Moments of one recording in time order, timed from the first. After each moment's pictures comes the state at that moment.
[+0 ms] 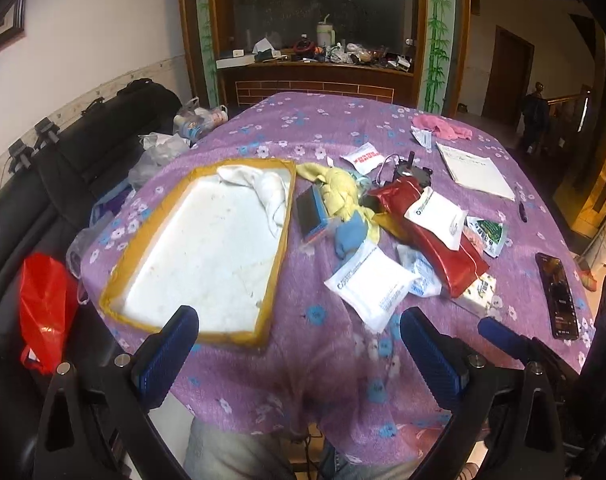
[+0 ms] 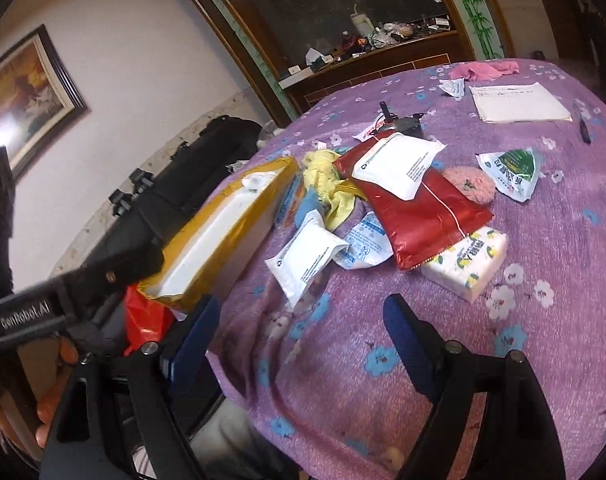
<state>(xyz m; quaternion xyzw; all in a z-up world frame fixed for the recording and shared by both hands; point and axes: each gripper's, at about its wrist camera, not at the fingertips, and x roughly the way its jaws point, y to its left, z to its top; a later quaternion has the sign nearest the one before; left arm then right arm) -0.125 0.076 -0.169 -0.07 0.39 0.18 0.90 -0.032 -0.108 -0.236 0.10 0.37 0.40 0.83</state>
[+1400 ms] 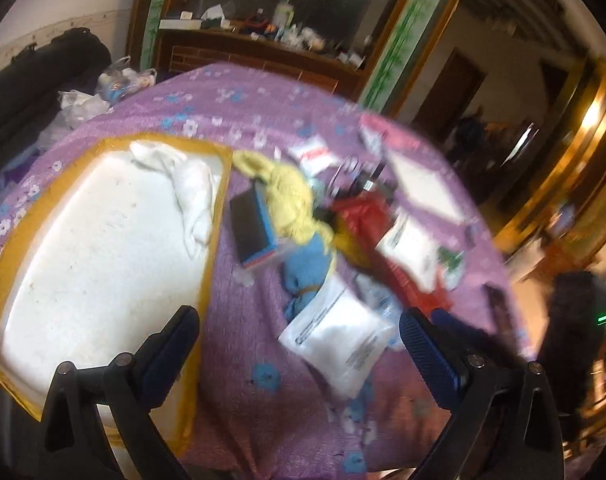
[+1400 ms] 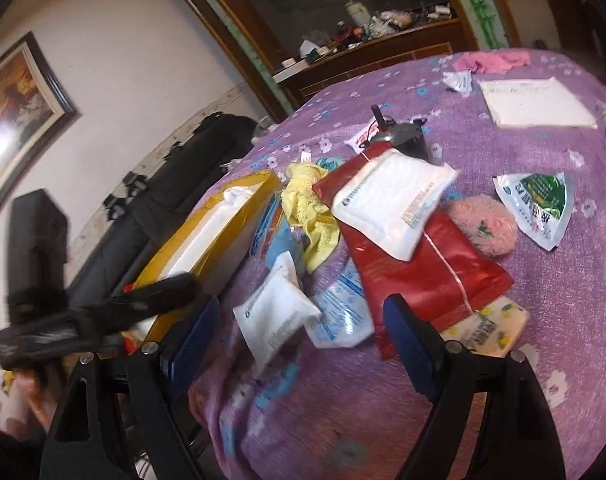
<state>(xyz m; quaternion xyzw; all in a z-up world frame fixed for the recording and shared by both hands) -0.054 0.148 -0.200 -0.21 0.37 0.00 0.91 0.013 -0.069 -0.237 0.08 0.38 0.37 0.84</state>
